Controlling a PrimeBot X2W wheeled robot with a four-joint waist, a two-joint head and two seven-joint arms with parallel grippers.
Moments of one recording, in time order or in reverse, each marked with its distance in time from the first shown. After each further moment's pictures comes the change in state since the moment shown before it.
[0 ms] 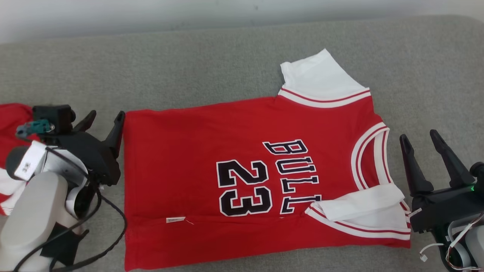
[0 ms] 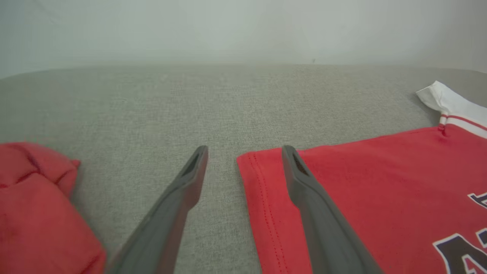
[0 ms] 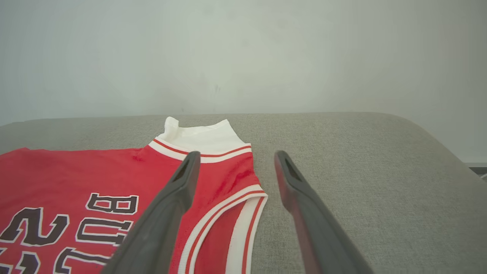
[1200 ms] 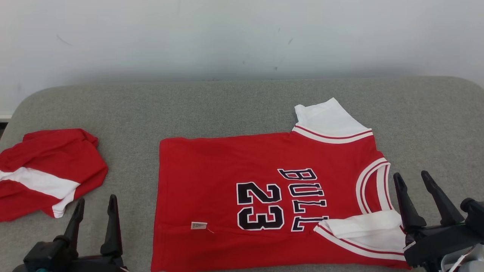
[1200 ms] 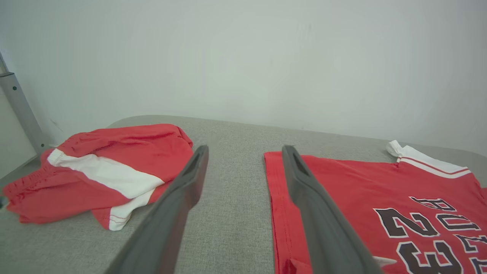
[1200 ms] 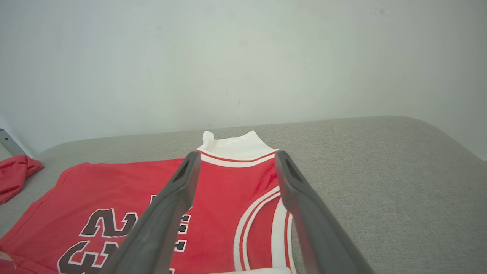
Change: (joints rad) left arm 0.665 -0.025 0.090 -0.570 0.071 0.240 -0.318; right arm 0.147 0.042 -0.007 -0.007 0.051 -0.008 0.010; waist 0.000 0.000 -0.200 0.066
